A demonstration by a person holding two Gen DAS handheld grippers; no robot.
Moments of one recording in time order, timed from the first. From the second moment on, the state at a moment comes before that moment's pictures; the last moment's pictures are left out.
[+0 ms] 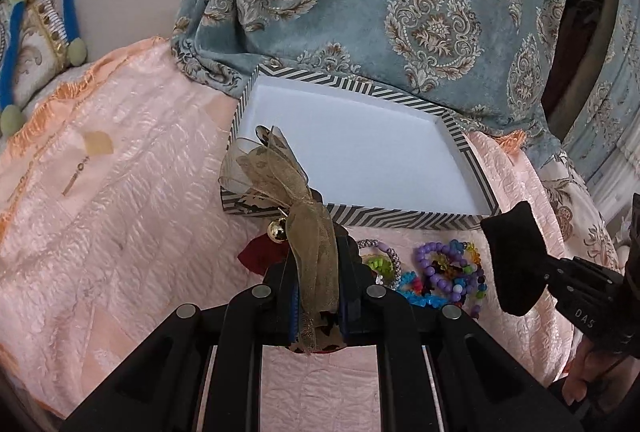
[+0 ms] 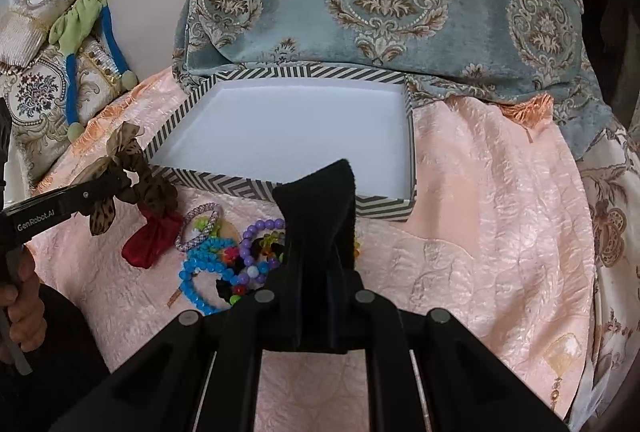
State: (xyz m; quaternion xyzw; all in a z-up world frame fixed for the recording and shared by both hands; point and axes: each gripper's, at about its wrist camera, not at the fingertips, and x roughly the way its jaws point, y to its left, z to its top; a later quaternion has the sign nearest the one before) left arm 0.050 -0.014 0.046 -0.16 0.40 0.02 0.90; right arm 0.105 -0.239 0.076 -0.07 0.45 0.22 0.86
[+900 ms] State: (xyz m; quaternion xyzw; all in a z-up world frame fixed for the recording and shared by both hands) left arm 0.023 -0.025 0.058 -0.12 0.38 0.03 0.92; right arm 0.100 -0.233 0.083 -0.07 0.42 0.25 0.87
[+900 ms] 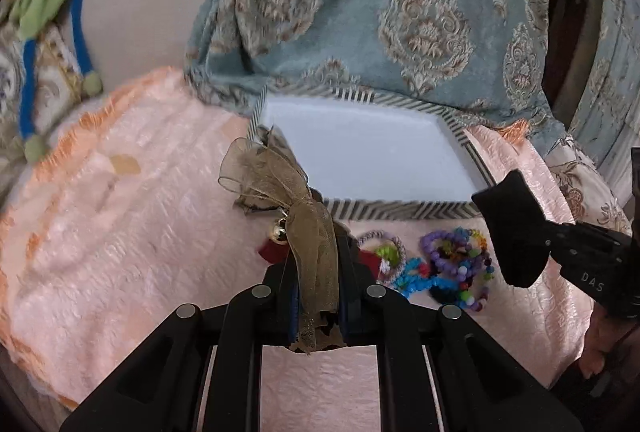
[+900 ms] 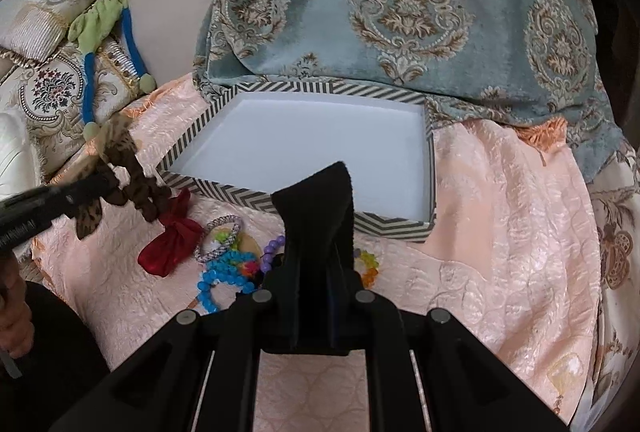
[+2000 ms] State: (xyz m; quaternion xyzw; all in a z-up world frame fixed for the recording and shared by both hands) left arm 0.024 -0.016 0.046 -0.14 0.35 0.00 0.93; right arm 0.117 -0.231 0.070 -0.06 0.43 0.21 0.88
